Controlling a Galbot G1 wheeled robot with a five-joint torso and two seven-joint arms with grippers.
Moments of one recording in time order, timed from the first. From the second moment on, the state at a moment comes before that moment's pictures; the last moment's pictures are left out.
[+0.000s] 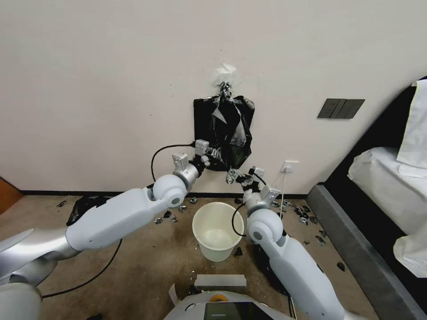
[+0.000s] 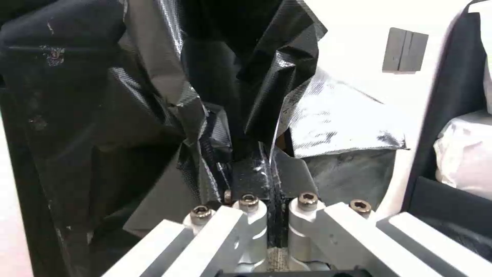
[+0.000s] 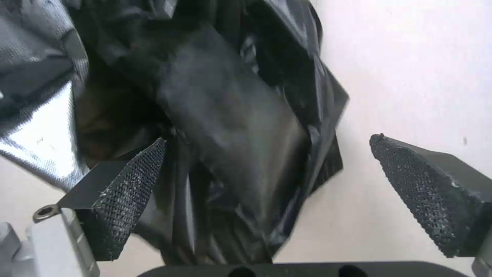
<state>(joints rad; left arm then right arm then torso) 0.17 -0.77 0.58 -1.96 -1.16 0.01 -0.40 -0.89 1.14 0.01 2.12 0.73 -0.22 0.70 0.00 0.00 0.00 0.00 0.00</state>
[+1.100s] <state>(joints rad) 0.17 -0.77 0.59 -1.97 -1.16 0.01 -0.40 -0.73 1.03 -0.13 1.98 0.60 -0.20 0.61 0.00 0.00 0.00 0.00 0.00</state>
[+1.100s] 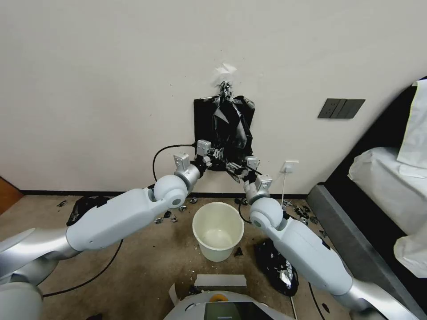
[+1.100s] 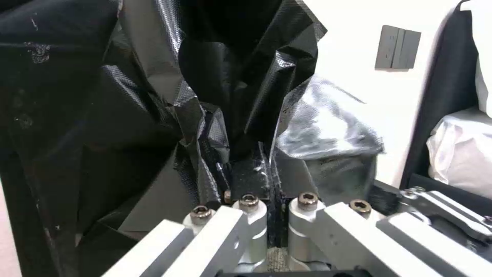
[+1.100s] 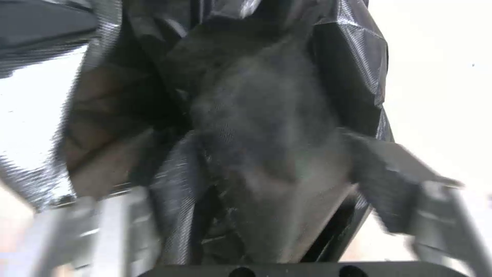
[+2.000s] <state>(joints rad) 0.21 -0.75 0.54 -2.00 -1.16 0.01 -0.39 -0.68 1.03 -0.14 1.96 0.69 -0.17 0.61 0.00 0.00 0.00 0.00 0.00</state>
